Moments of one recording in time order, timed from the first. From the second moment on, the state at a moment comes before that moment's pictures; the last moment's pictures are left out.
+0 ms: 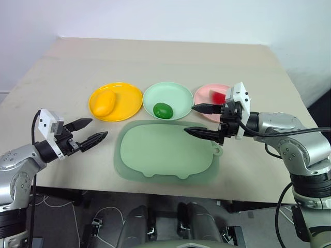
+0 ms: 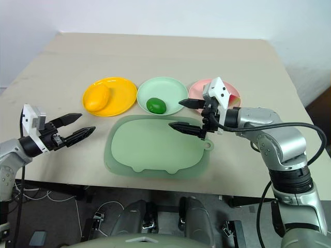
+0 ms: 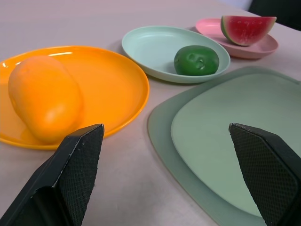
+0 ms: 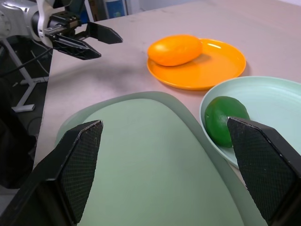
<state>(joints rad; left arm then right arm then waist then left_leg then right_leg) -0.09 0.74 0.41 -0.12 -0.60 0.47 -0.96 -0.53 -0.69 -0.01 -0.32 0.67 0.77 0.90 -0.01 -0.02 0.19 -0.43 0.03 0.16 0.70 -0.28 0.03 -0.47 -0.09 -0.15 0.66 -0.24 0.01</state>
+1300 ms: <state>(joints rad) -0.12 0.75 0.41 -0.08 -0.62 0.47 -0.98 -0.54 -0.72 -0.01 -0.31 0.64 0.76 0.92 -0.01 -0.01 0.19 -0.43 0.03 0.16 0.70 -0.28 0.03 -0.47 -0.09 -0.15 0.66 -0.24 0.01</state>
